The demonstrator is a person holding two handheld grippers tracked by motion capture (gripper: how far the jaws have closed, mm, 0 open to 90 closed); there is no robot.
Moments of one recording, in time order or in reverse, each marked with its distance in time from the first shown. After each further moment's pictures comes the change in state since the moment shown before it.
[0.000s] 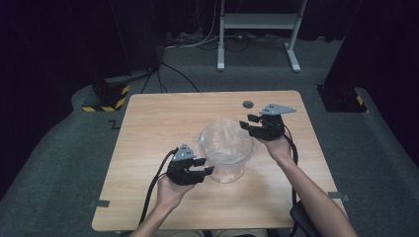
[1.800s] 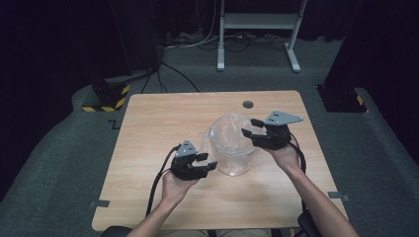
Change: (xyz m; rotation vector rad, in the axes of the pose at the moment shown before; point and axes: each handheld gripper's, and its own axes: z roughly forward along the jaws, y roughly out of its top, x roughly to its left) left arm 0.012 0.000 0.011 -0.079 0.003 -0.034; right arm 0.021 -0.002 -0.031 -0.027 0.027 -0.110
